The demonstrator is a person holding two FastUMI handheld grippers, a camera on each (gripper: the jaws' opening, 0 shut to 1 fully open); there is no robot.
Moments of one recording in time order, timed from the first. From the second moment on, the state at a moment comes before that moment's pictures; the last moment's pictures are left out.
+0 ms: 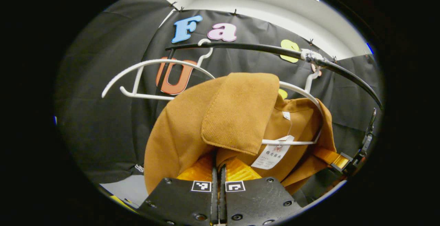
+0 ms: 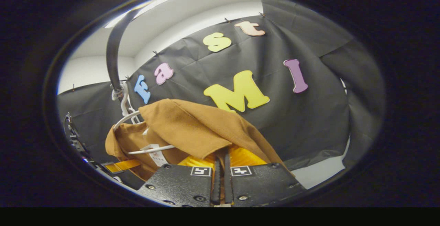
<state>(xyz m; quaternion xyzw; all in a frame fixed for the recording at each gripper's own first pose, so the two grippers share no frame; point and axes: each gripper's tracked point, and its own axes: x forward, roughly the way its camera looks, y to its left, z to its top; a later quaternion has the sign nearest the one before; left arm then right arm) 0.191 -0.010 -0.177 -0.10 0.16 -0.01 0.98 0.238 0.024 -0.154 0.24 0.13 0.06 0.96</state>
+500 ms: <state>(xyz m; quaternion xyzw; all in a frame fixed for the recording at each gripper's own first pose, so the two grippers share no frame) 0.174 0.028 -0.125 -0.11 0.11 0.02 0.99 0.238 0.002 -0.130 0.31 0.10 0.06 0.94</state>
